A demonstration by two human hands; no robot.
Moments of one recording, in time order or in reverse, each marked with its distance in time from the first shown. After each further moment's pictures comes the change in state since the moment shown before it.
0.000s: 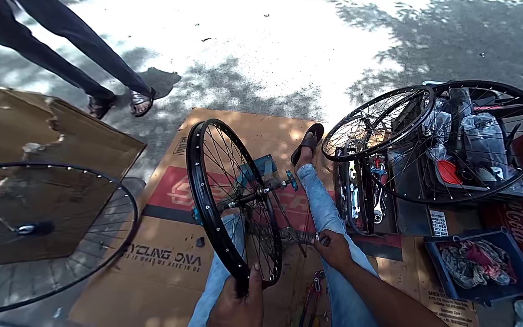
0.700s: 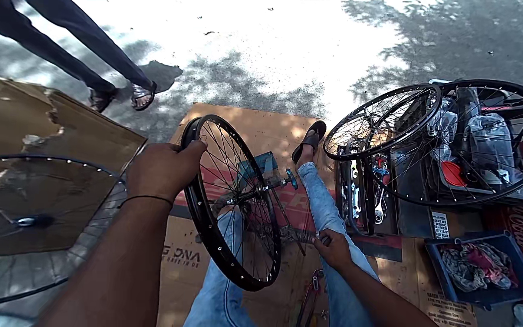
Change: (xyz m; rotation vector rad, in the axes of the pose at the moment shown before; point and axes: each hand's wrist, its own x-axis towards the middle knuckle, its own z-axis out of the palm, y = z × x) left_hand 0.269 0.103 -0.049 0.300 -0.289 -0.096; right_hand 0.001 0.002 0.002 0.059 0.030 -0.003
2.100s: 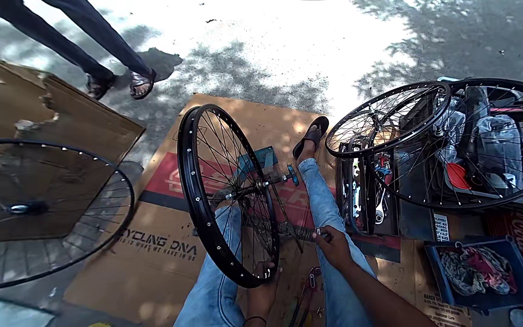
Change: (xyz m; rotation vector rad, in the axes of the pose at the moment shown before) left_hand -0.211 -0.163 0.301 -0.648 -0.198 0.008; right_hand 0.004 0.008 -0.002 0.194 -0.012 -0.045
